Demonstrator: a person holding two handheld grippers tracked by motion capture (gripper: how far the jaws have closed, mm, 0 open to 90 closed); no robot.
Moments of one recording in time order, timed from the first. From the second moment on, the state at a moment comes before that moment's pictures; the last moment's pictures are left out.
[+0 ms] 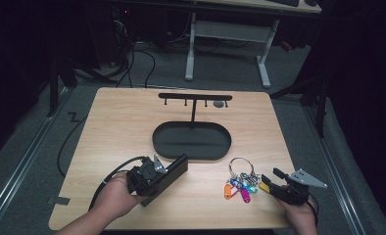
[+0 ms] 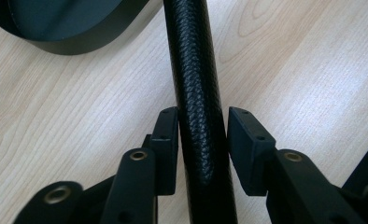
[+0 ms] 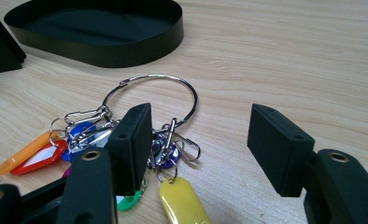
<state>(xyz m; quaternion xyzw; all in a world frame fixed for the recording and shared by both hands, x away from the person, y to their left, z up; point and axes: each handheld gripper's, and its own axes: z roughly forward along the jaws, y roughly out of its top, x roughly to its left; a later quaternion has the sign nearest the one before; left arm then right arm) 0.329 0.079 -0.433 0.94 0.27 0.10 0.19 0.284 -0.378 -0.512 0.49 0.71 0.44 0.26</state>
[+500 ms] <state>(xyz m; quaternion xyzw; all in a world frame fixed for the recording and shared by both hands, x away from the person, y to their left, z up) 0.333 0.081 -0.432 0.94 0.27 0.10 0.18 0.284 -0.380 -0.513 0.49 0.71 0.44 0.25</state>
